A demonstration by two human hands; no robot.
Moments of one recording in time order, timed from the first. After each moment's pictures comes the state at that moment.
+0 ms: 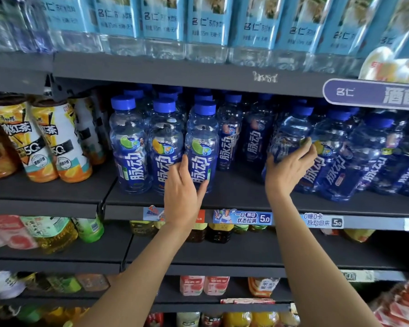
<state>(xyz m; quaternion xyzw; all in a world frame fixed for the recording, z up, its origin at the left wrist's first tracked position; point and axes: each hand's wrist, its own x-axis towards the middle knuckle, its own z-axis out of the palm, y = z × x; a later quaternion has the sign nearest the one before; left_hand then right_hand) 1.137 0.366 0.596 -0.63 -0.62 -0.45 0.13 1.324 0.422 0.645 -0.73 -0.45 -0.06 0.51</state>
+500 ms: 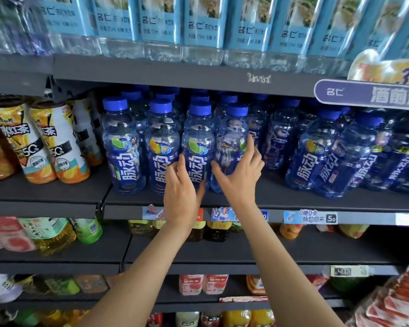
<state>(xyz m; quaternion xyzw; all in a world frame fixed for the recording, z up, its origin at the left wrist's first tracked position) 1.140 0.359 0.599 -0.62 -0.63 -0.46 0.07 1.254 0.384 0.634 -0.59 -0.63 0.05 0.51</state>
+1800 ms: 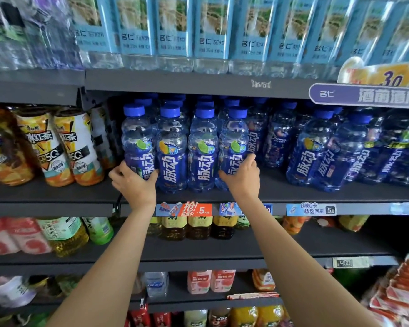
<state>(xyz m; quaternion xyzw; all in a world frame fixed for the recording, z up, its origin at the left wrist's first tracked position) 1.050 0.360 0.621 -0.38 -0.72 -0.58 -0.06 1.247 0.378 0.640 -0.71 -0.57 0.11 0.39</state>
